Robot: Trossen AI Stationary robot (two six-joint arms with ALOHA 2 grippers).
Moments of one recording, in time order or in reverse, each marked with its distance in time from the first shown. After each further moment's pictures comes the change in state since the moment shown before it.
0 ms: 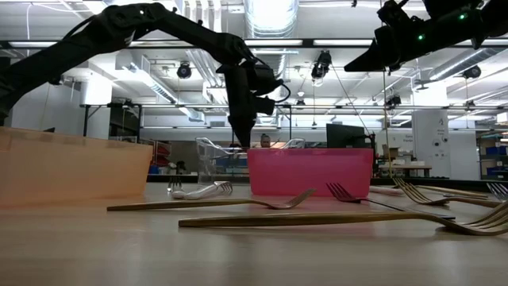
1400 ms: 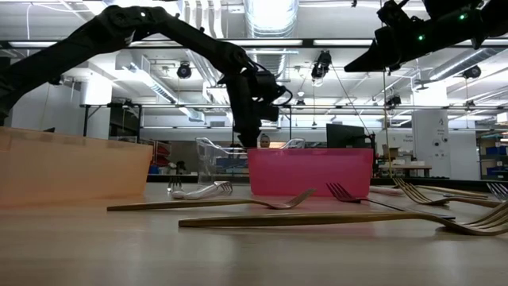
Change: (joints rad) left arm -0.001 0.000 -0.088 0.192 -0.002 0.025; right arm 0.000 0.000 0.000 -0.003 0.000 -0.007
